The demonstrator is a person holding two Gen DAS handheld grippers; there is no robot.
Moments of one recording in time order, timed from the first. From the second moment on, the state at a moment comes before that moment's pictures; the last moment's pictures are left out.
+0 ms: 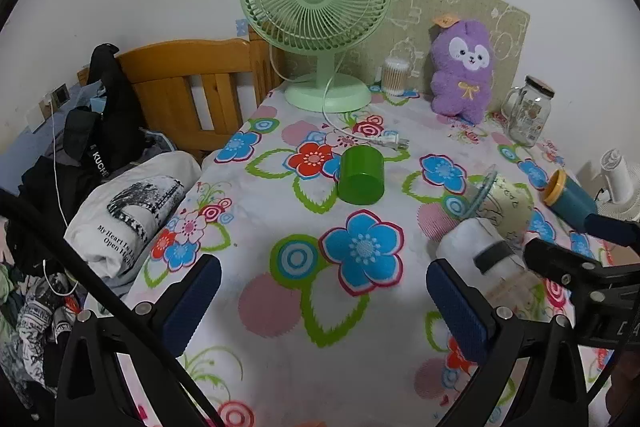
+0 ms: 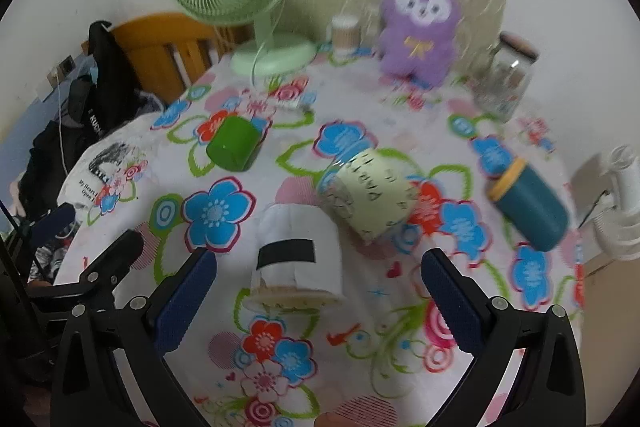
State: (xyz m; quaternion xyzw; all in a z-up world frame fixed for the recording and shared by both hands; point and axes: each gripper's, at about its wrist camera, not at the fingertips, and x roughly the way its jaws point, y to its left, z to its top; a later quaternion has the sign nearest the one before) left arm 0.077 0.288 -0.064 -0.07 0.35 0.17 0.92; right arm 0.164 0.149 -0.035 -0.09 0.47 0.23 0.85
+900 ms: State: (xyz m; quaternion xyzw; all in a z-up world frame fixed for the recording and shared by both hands) left arm 0.134 0.284 -0.101 0.08 0.43 0.15 0.89; right arm 0.209 0.174 -0.107 -0.11 0.59 0.26 0.76
